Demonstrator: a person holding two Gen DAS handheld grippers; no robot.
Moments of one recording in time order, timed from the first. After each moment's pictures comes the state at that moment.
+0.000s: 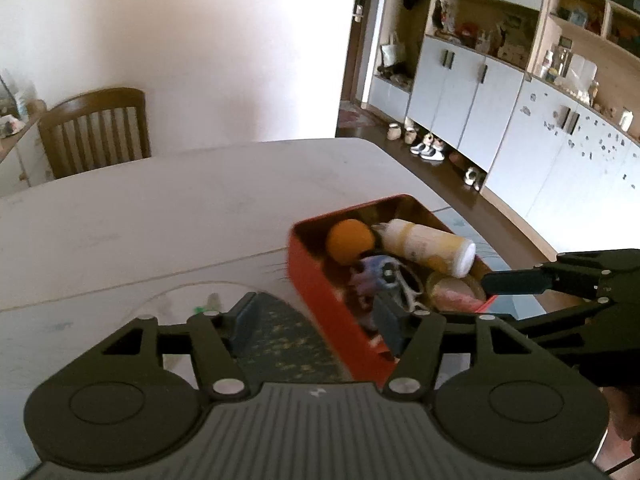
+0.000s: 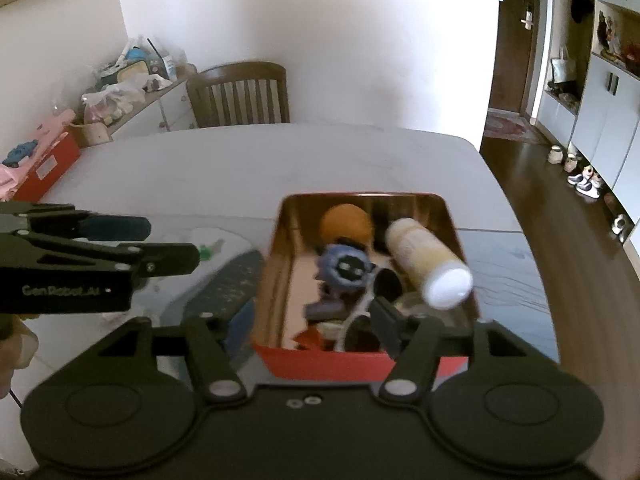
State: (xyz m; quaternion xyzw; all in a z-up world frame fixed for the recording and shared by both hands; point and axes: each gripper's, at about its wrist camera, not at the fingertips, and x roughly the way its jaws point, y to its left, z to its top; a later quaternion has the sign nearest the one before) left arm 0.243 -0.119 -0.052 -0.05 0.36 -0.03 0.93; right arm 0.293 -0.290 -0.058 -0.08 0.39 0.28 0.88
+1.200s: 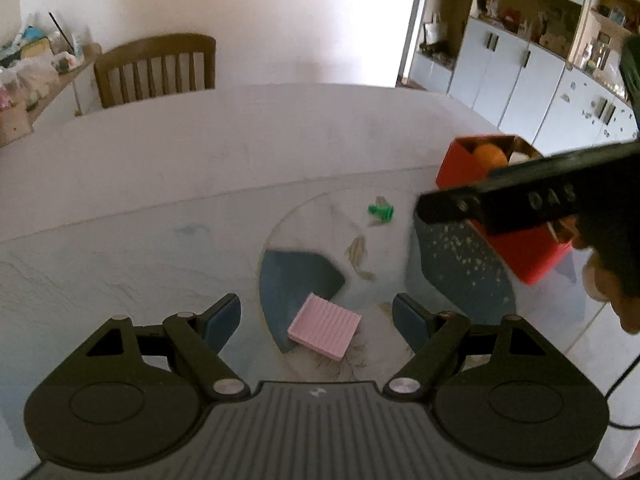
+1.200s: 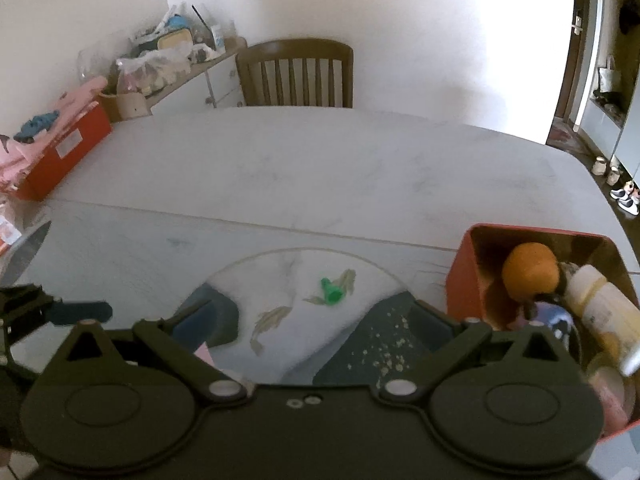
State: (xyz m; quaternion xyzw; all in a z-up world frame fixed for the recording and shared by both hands) left arm 0.186 0.029 -0.127 -0.06 0.40 0.01 0.91; right arm 0.311 -0.131 -0.101 -0.10 0.40 0.32 0.85
